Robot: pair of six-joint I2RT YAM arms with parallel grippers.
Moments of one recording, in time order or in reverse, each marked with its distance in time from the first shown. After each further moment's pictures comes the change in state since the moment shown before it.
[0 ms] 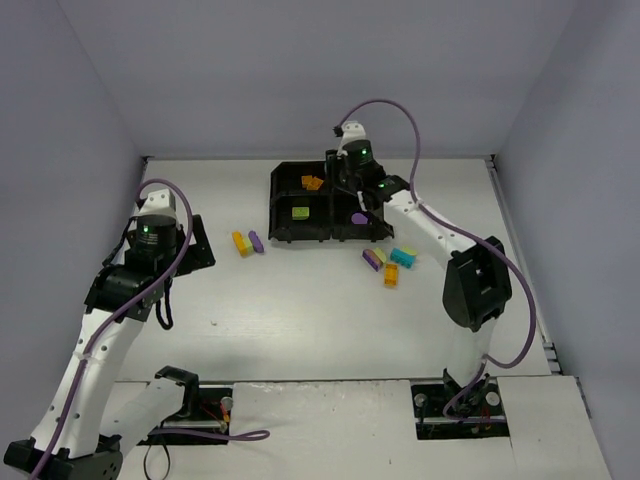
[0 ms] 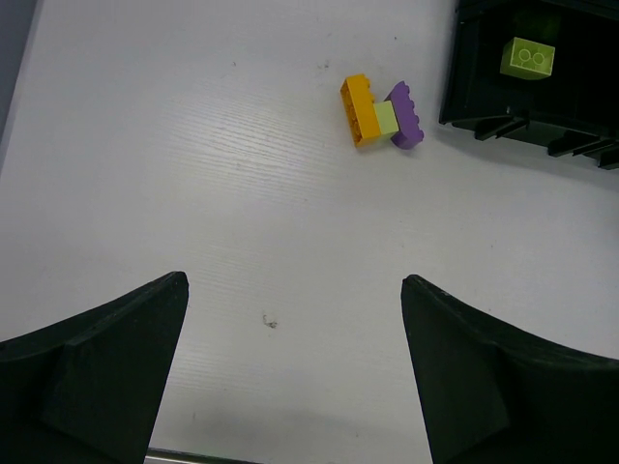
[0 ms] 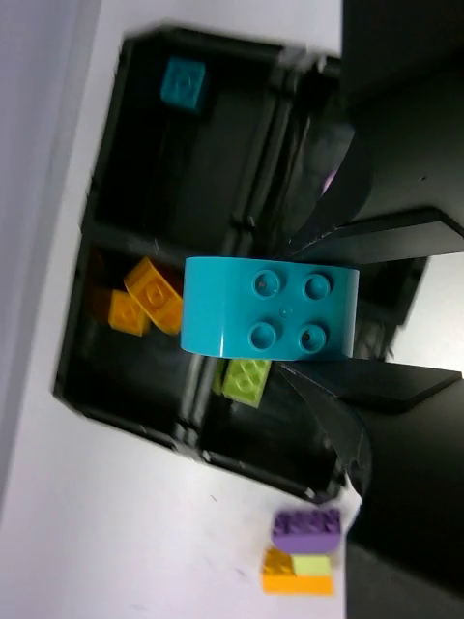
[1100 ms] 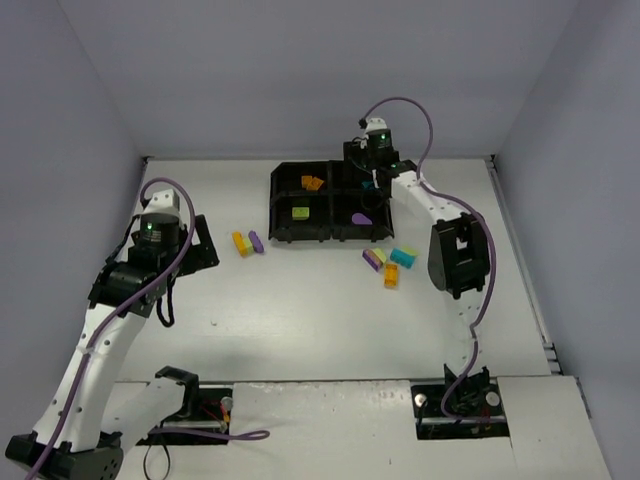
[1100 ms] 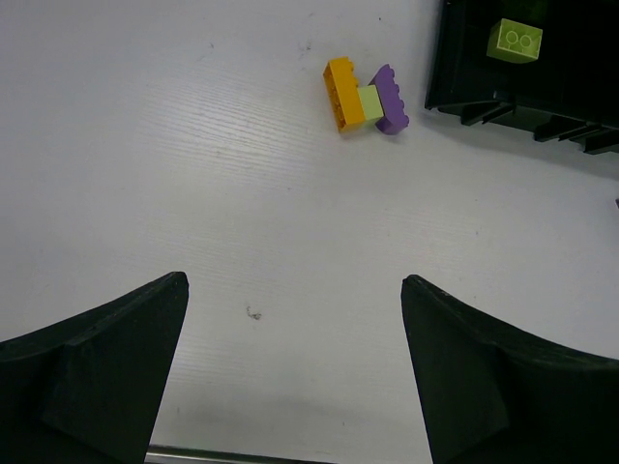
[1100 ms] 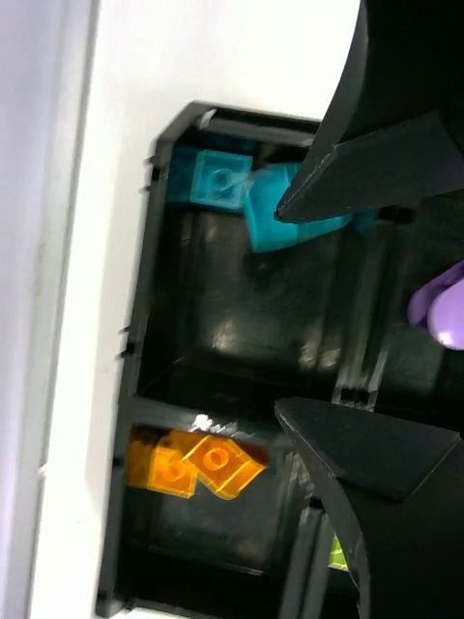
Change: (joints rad) left arm 0.000 0.023 0.000 -0.006 0.042 -0.025; right arm -0.234 0.326 0.292 -0.048 -0.104 -0.028
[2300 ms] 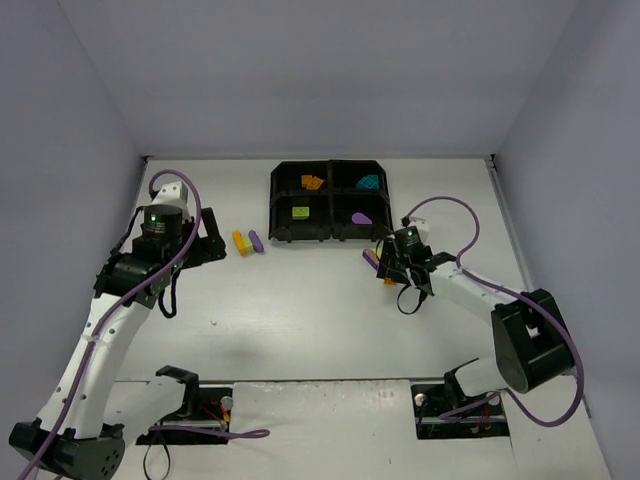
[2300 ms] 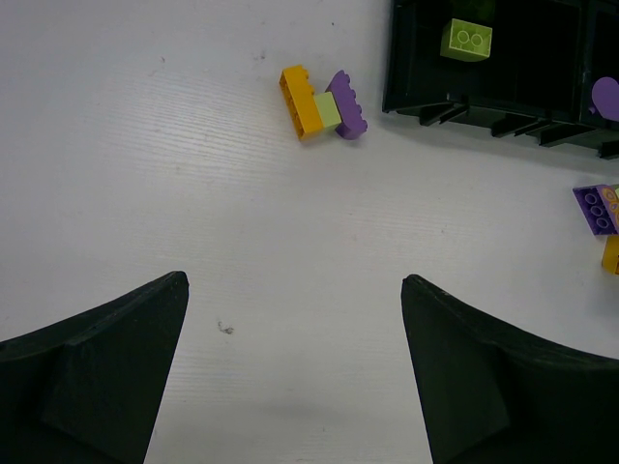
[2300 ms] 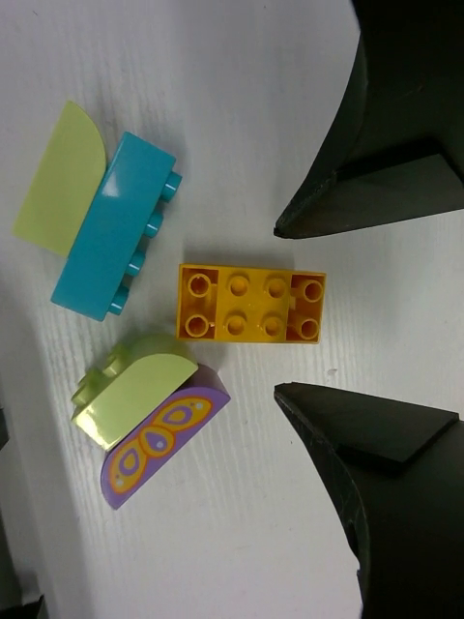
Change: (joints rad) left arm 0.000 0.049 0.018 0.058 0.085 0.014; right arm 0.076 -0.801 -1.185 0.014 0.164 0.367
